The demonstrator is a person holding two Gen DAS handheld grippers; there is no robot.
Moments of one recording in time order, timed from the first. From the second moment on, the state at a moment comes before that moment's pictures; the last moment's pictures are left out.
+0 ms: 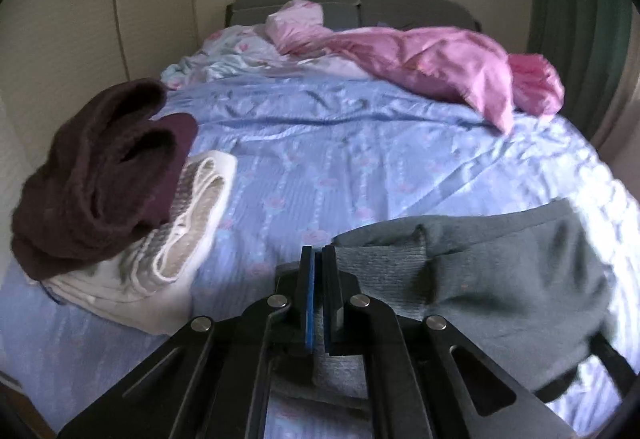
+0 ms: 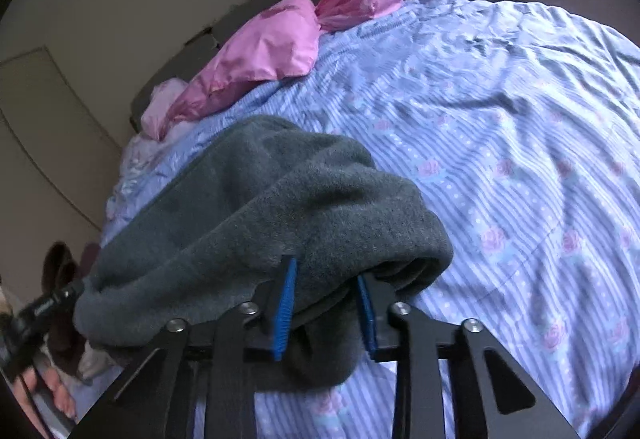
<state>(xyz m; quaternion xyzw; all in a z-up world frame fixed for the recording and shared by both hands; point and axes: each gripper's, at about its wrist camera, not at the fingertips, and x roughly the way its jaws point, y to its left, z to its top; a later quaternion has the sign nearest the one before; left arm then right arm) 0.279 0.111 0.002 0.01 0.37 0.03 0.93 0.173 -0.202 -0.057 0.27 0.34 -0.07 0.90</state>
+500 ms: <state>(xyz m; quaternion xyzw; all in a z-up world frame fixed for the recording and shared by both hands) 0.225 0.117 0.027 0.04 0.30 0.06 0.95 0.136 -0.187 -0.047 0.20 0.37 -0.10 0.90</state>
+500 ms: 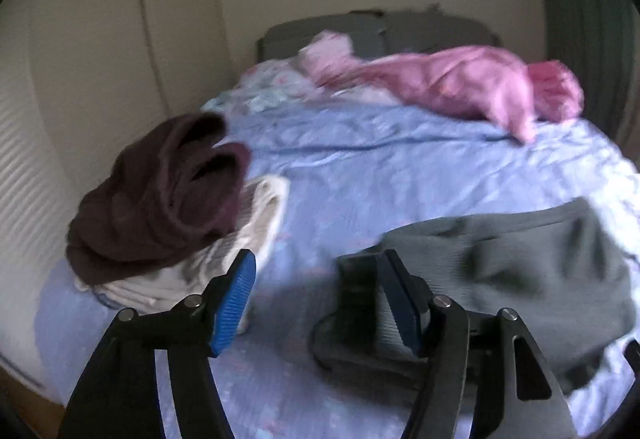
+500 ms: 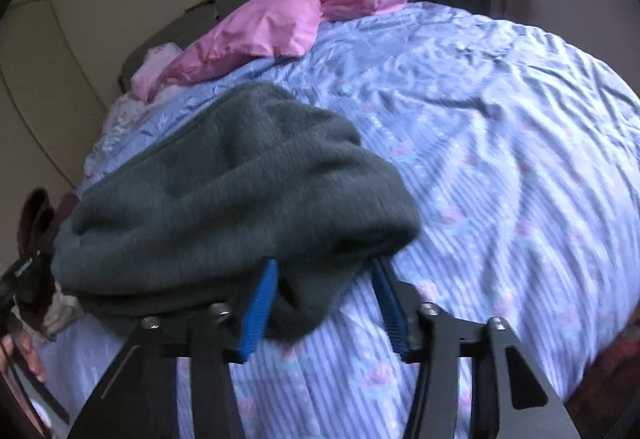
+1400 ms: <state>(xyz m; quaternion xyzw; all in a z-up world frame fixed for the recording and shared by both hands) 0.253 0.089 -0.048 -0.03 0.40 0.00 0.91 0.169 -0.244 -0.090 0.26 0.34 -0.15 0.89</state>
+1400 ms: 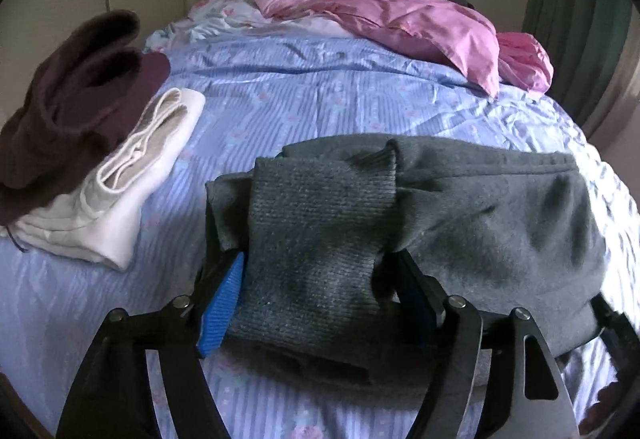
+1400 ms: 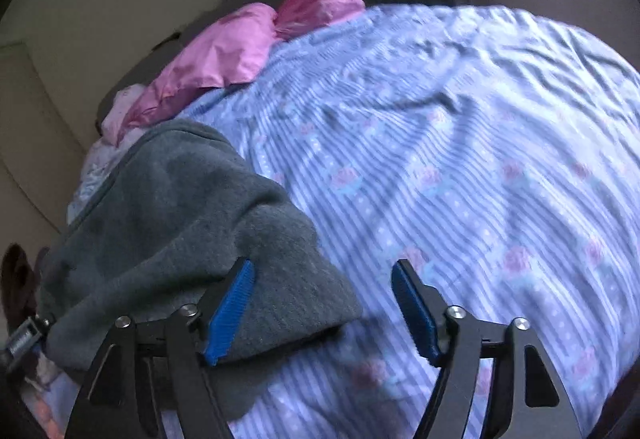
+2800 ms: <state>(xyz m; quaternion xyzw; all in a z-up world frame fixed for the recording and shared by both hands) 0.392 -0.223 -0.051 0.39 0.51 -0.26 0.72 0.147 -0.282 -0.123 0.55 0.24 -0.10 0.79</state>
